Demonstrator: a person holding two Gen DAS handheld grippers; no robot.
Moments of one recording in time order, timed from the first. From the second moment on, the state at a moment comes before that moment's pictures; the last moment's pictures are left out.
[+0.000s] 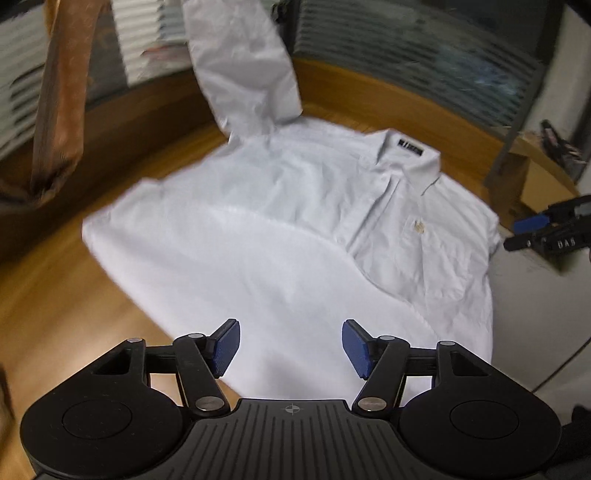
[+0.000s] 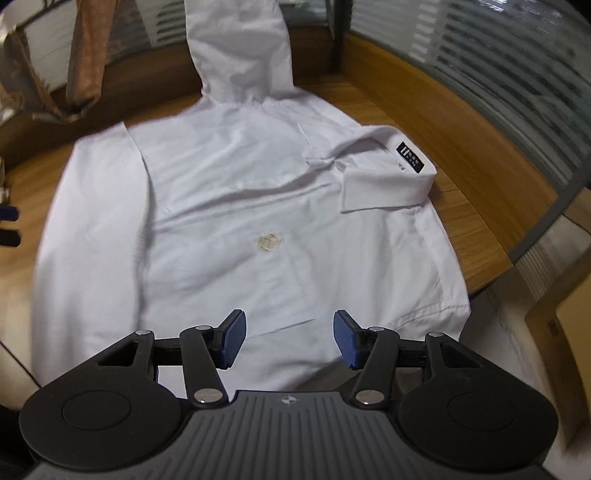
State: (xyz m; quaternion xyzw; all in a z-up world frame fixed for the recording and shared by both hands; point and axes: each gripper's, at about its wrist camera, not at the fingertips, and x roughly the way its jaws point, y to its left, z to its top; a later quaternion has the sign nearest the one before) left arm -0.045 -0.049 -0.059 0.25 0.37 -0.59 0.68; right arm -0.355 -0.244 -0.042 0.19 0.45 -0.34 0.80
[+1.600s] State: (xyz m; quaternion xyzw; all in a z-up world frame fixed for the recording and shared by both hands) left arm -0.099 -0.083 -0.135 0.22 0.42 -0.39 0.79; right arm -0.262 -0.427 -0.130 0.14 0.47 -0.26 0.83
